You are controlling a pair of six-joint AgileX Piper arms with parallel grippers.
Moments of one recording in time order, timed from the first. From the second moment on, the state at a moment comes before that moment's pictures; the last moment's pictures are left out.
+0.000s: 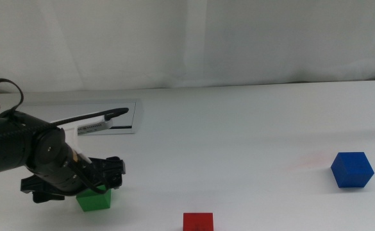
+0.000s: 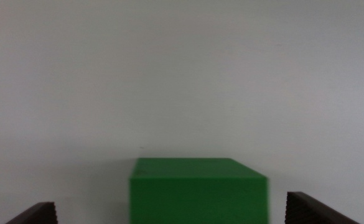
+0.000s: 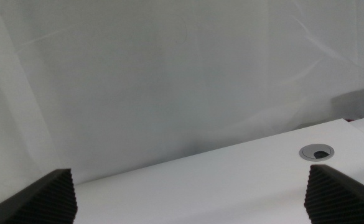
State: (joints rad) left arm -0.30 1.63 -0.82 0.15 0.56 -0.60; right arm 0.08 0.14 -0.04 0.41 -0.01 -0.18
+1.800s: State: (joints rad) left arm -0.92 1.38 -0.96 0.26 0.80 -0.96; right arm 0.08 0.14 -0.04 0.41 -0.01 -0.18
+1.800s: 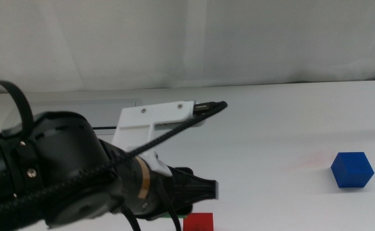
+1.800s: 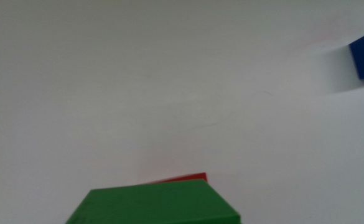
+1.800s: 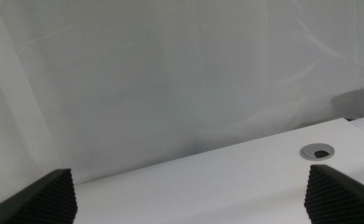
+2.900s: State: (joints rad) left arm -0.97 1.69 -1.14 0.15 0.90 -0.97; right arm 0.08 0.14 -0.04 0.41 -0.01 -0.18
